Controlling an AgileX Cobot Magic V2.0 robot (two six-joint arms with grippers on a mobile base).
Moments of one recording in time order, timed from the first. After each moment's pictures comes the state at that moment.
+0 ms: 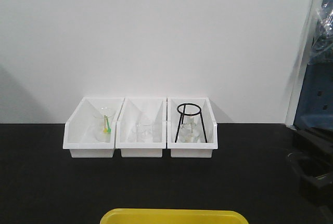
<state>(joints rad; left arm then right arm) -0.08 -0.01 0.03 0.08 0.06 -0.13 0.46 0.81 -0.82 -0.38 0.30 0.39</state>
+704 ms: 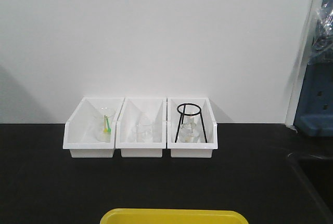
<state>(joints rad) -0.08 -0.01 0.03 0.08 0.06 -0.13 0.03 0.01 -0.06 -0.03 0.18 0.00</state>
